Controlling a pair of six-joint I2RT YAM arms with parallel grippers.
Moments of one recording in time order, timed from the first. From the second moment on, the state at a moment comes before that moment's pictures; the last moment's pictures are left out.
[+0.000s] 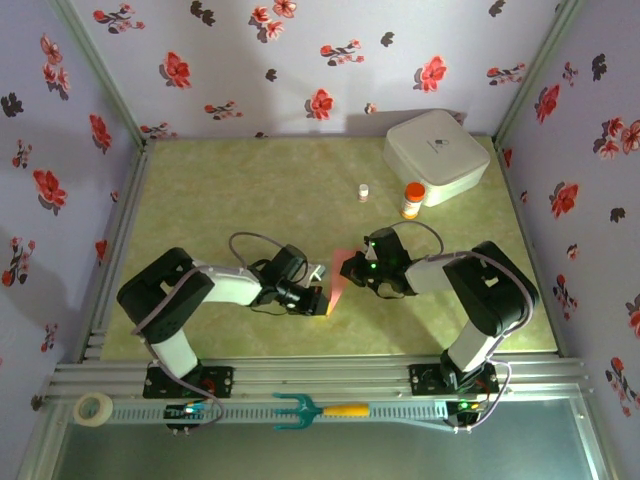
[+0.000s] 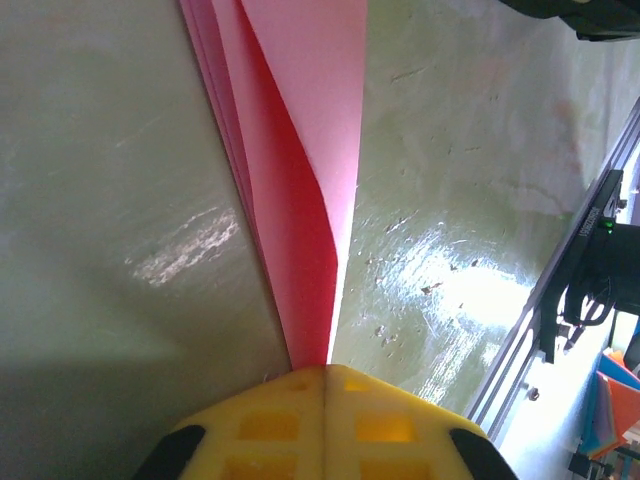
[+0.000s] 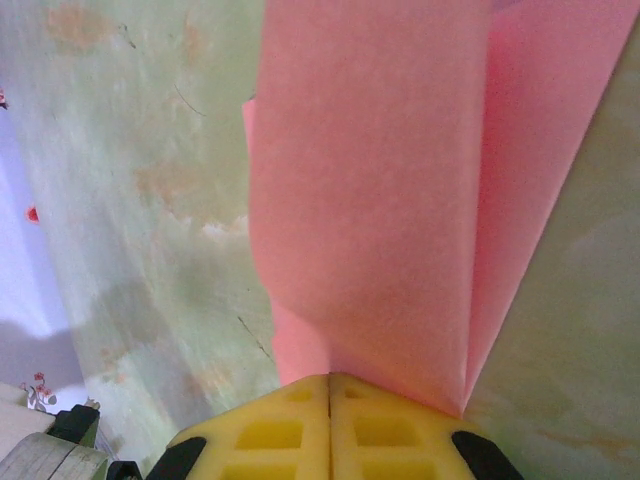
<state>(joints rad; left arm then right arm) -0.86 1.71 0.65 0.10 0.62 -0.70 0.56 1.67 0.56 0.29 -0.46 1.00</state>
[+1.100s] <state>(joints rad) -0.86 1.78 0.89 0.01 0.59 -0.70 0.56 1.67 0.57 0.29 -0.46 1.01</state>
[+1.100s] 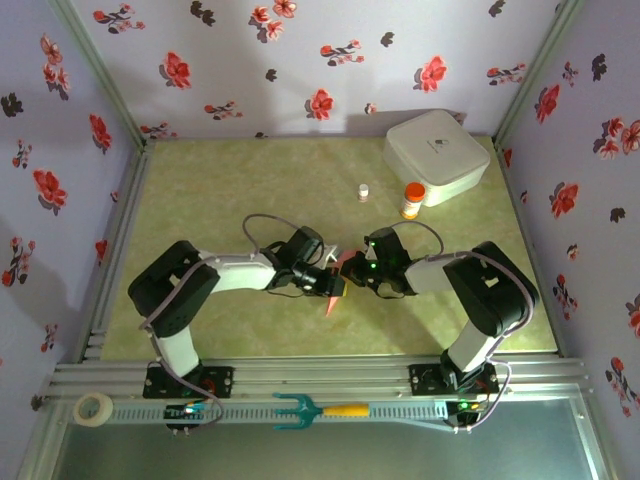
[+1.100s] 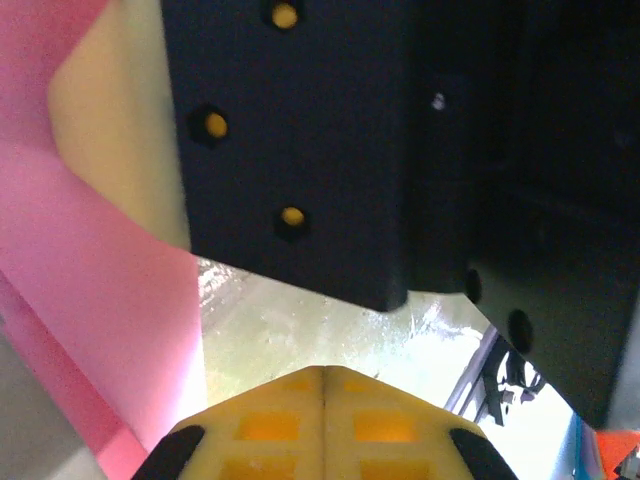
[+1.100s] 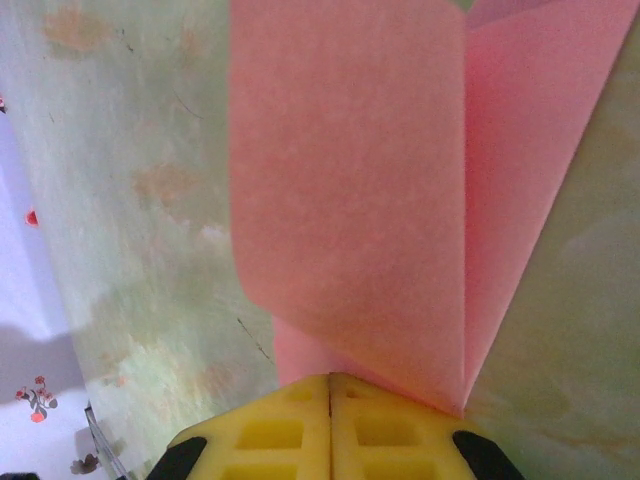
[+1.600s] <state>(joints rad) -0.83 1.85 0.88 0.05 0.54 -0.70 0.56 1.67 0.57 0.28 -0.46 1.01</state>
